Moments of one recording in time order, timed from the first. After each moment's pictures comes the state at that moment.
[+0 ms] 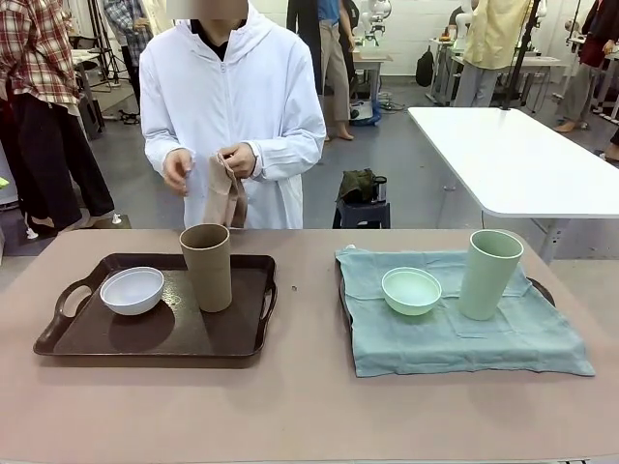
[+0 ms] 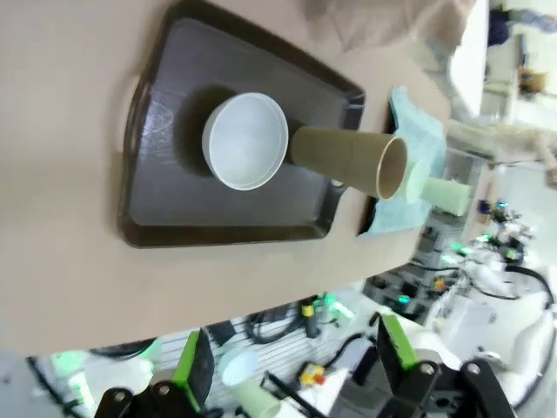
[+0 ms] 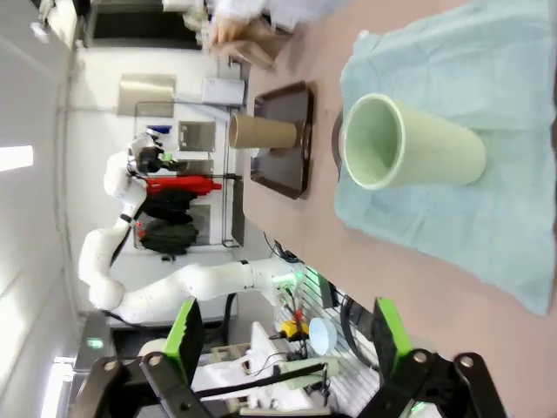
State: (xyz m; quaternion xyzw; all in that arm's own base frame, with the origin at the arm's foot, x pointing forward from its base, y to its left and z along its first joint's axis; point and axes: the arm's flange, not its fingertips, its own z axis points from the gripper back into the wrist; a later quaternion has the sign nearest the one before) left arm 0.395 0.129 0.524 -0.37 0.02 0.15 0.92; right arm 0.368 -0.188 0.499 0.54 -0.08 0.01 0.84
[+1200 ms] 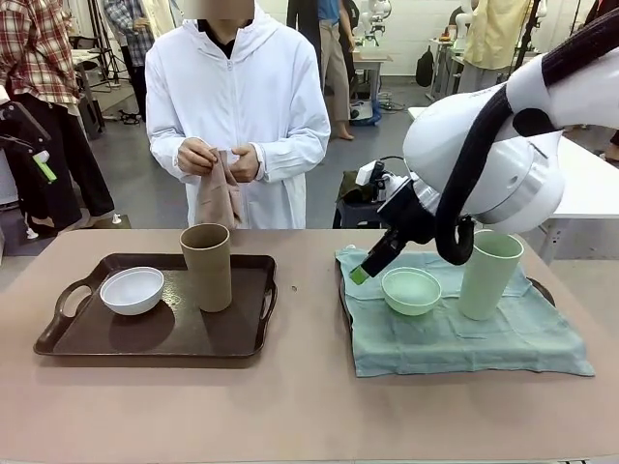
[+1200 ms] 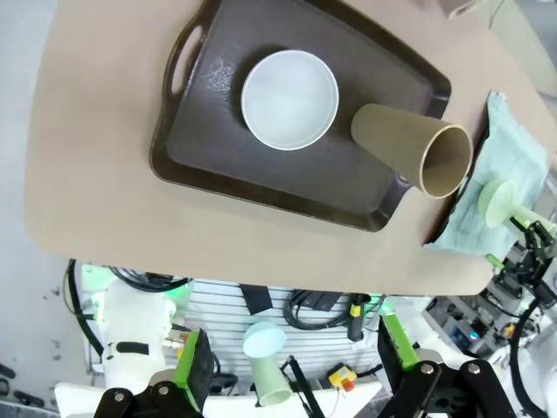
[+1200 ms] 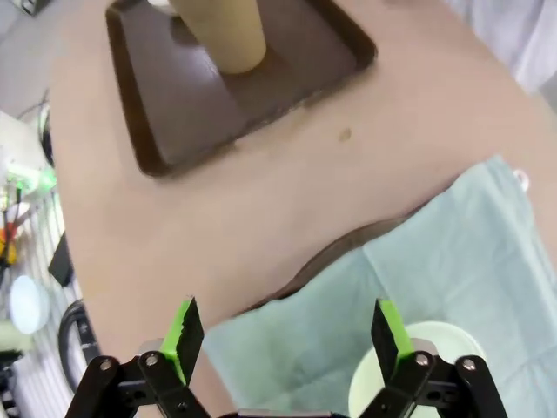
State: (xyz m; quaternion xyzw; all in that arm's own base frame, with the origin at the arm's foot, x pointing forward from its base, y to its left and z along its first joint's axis) left arm 0.403 0.017 0.584 -0.18 0.08 0.21 0.96; right arm 0.412 0.209 0.409 0.21 -0.21 0.48 0.83
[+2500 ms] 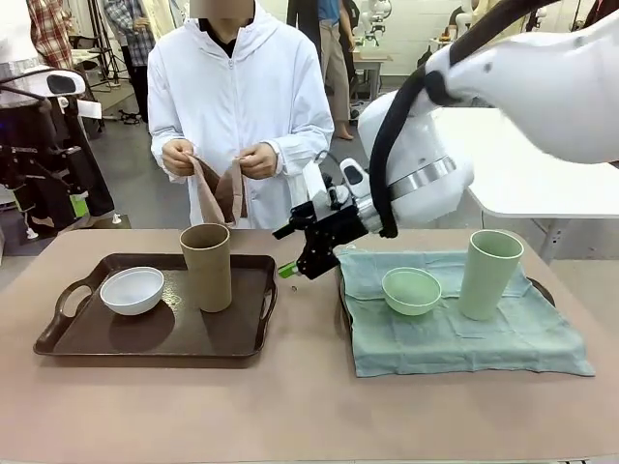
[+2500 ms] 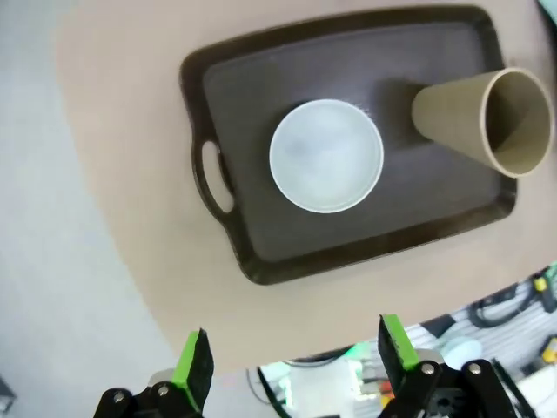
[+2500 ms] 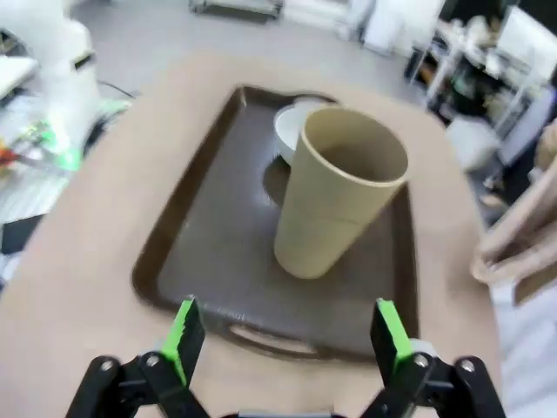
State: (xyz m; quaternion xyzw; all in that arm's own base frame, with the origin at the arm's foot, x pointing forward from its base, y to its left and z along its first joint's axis) left arm 0.450 -0.042 0.543 0.00 0.01 -0.11 0.99; right arm 0.474 0.309 0.357 0.32 -0.39 0.70 0.51
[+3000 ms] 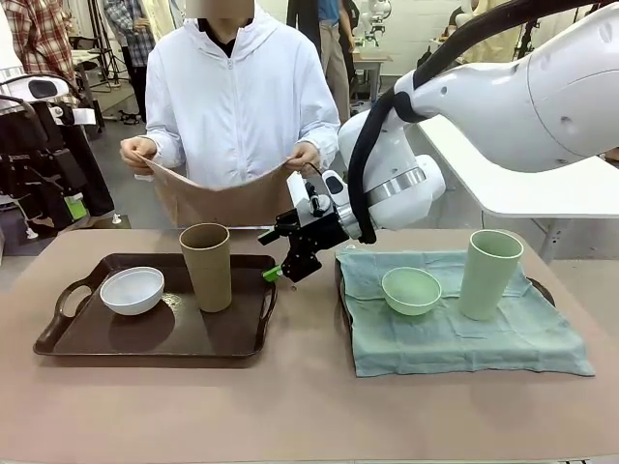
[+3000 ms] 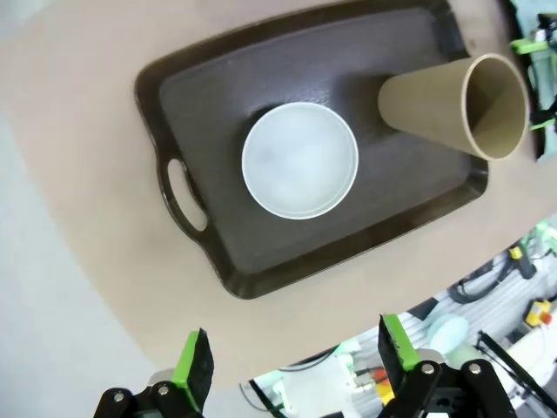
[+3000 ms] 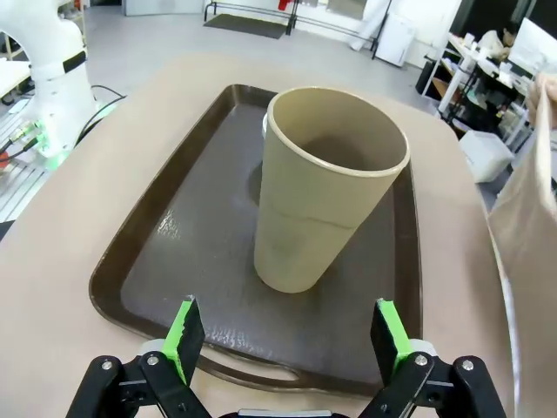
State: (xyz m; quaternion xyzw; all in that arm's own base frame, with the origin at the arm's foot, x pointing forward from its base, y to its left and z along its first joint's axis) left arm 0.467 -0.015 0.527 -0.08 0.03 -0.15 0.99; right arm 0.501 0.335 0.330 0.34 -0.38 0.69 0.51
